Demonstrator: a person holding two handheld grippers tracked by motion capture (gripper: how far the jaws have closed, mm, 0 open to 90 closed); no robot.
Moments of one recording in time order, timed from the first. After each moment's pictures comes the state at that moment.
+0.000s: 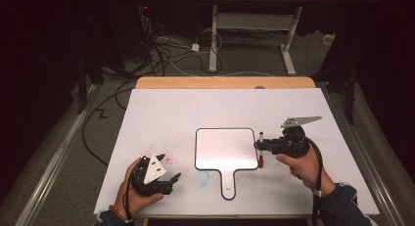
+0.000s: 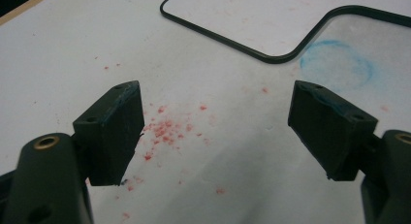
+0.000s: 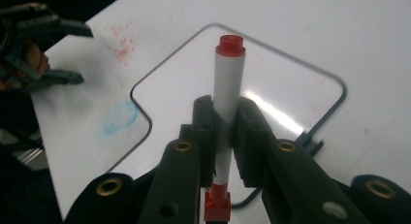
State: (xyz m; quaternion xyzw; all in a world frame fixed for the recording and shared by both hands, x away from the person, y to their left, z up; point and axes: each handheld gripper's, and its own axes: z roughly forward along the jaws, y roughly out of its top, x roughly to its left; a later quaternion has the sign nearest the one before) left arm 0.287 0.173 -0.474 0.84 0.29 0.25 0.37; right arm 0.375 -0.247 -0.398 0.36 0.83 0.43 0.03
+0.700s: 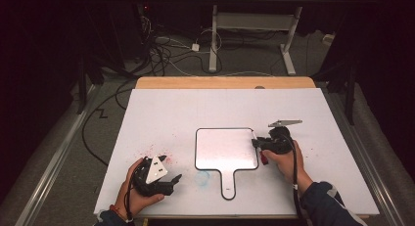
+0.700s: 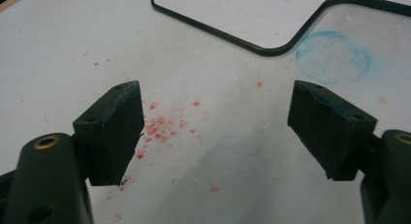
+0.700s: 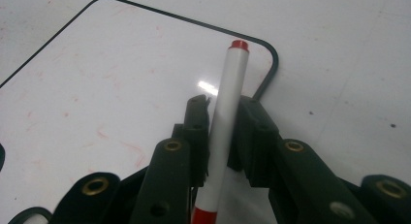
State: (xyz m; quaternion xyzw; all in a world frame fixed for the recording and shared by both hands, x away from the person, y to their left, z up) left arm 0.289 0.170 -0.476 0.85 0.29 0.24 0.36; right arm 0.418 -0.235 -0.465 0.45 0.80 0.38 0.10
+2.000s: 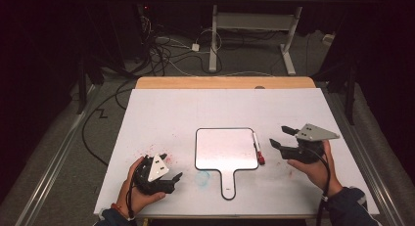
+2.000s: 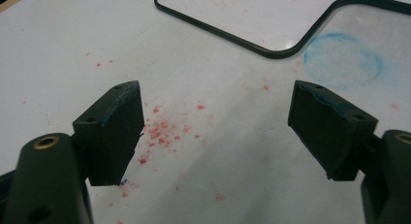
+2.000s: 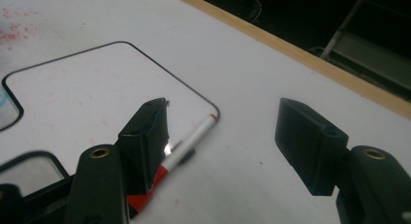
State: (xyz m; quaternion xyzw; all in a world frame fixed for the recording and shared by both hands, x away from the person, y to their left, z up) left arm 0.293 0.168 -0.478 0.85 0.29 0.24 0.36; right arm 0.359 -0.286 -0.412 0.29 0.80 0.44 0.28
